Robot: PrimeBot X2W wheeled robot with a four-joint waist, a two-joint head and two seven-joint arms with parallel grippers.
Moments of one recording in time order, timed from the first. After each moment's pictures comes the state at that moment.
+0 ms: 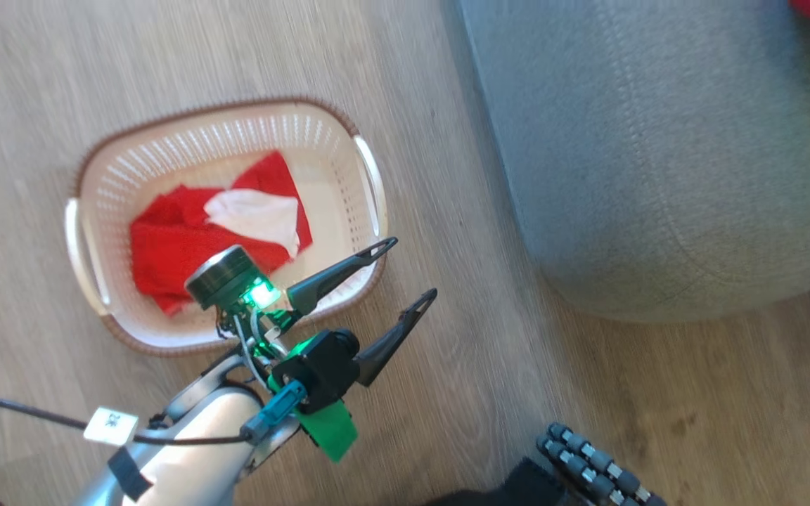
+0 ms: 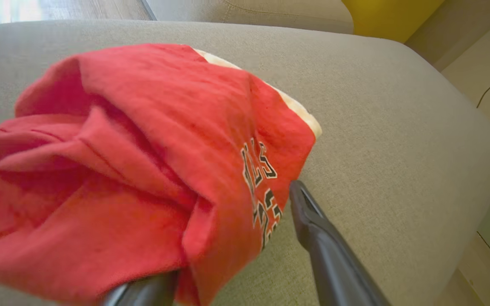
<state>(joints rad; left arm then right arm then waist) -0.41 0.35 -0.72 0.02 -0.03 -0.09 -0.26 -1.15 -0.42 -0.27 1.24 -0.01 0.13 -0.11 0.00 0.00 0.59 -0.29</state>
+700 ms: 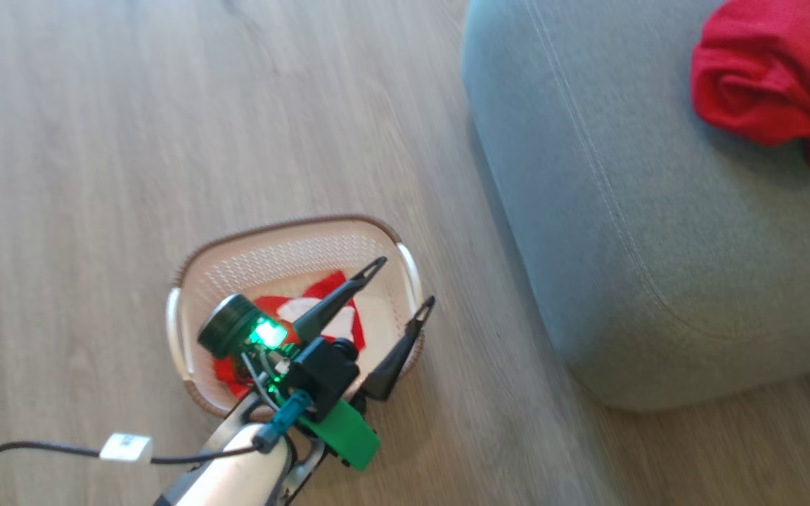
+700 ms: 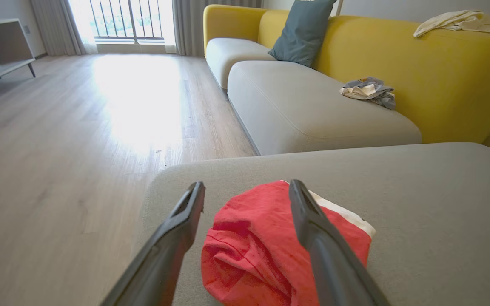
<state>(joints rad) -0.27 0.19 -0.60 0.08 -0.05 -0.03 -0.26 -0.85 -0.51 0.22 0.82 0.53 0.13 -0.14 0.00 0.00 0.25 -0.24</state>
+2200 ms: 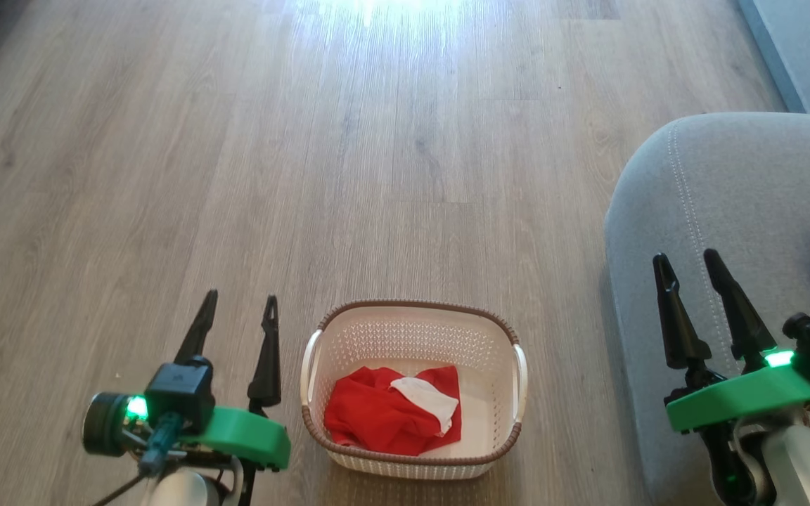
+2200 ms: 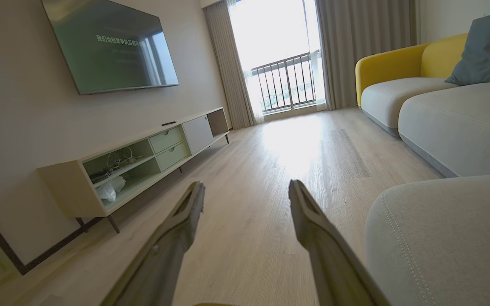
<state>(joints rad) -0.02 0.06 -0.19 0.08 -0.10 0.12 -0.26 -0.05 -0.22 0.11 0.10 0.51 0.13 -0.25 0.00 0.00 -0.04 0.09</state>
